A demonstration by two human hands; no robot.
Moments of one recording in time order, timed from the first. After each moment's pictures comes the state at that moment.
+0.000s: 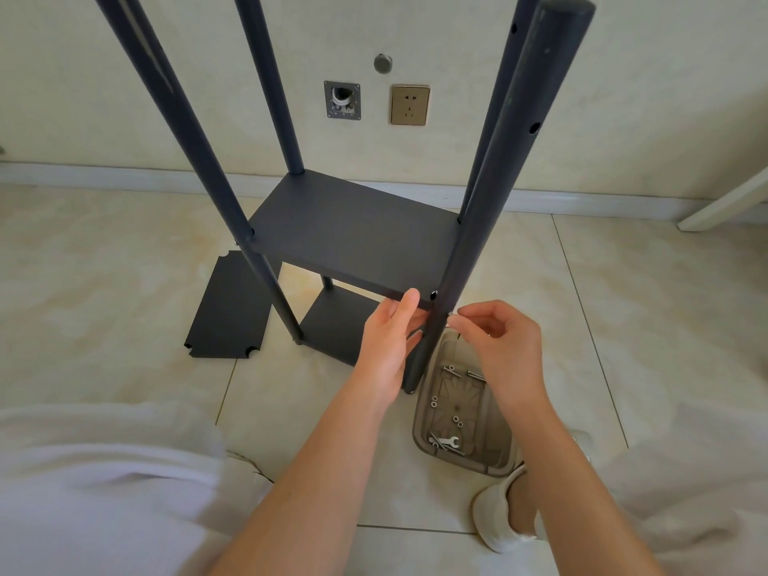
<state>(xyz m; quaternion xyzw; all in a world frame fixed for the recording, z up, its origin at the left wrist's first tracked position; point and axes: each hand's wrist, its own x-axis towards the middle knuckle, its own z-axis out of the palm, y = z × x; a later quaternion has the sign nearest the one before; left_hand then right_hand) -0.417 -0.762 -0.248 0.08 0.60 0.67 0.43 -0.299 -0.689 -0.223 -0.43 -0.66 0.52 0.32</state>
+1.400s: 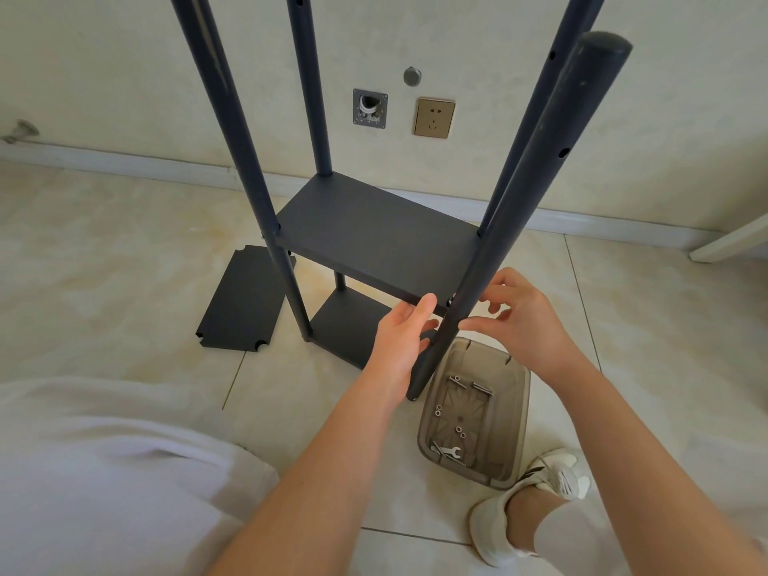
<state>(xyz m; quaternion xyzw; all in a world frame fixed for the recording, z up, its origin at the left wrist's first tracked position) -0.418 -0.763 -0.238 0.06 0.64 0.64 0.43 -0.313 -0.638 -0.203 -0.28 -0.90 0.30 0.15</state>
